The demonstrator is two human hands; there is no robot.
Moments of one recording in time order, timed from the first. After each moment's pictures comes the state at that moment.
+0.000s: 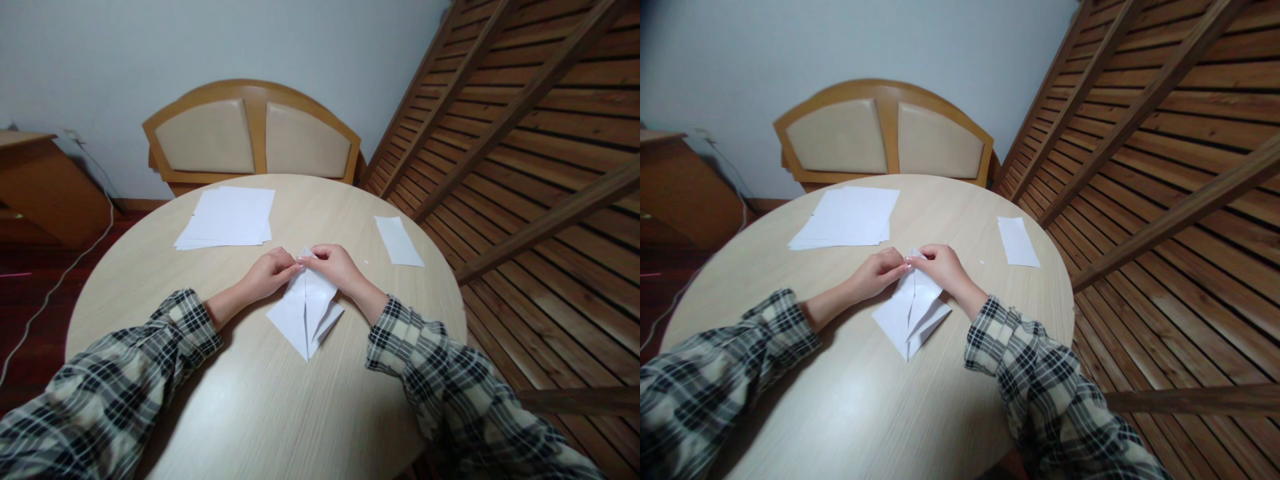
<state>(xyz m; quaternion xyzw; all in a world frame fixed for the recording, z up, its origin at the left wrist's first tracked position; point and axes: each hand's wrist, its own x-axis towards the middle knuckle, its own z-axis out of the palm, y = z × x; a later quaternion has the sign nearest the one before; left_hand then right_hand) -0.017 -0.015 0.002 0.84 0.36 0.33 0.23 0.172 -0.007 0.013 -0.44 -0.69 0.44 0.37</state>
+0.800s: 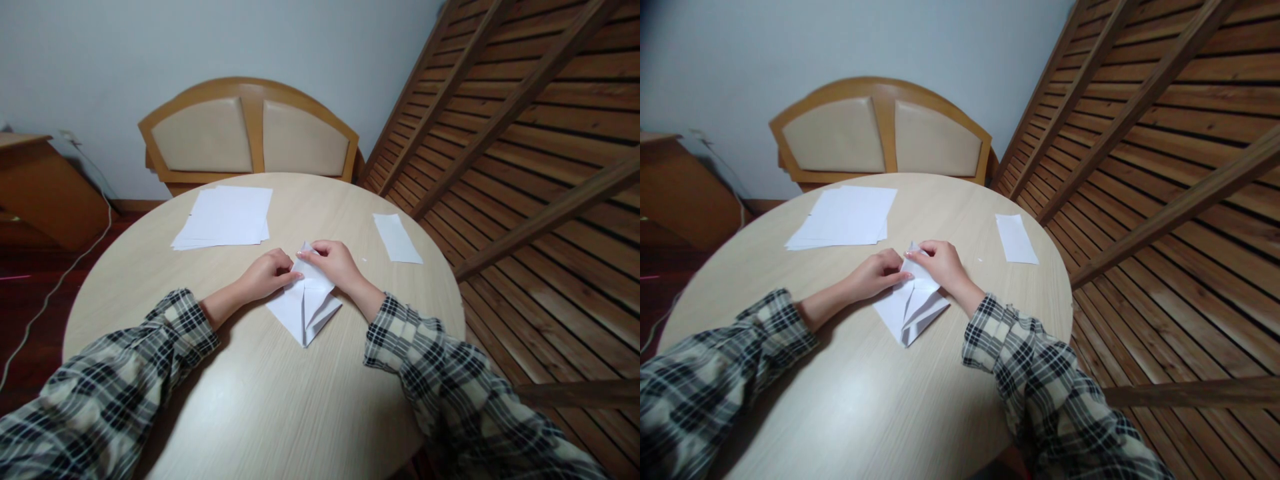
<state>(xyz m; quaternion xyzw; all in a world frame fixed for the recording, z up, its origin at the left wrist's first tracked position) -0.020 -0.010 -0.006 0.85 0.38 0.28 0.23 0.173 -0.004 0.012 -0.46 -0.70 0.37 0.40</state>
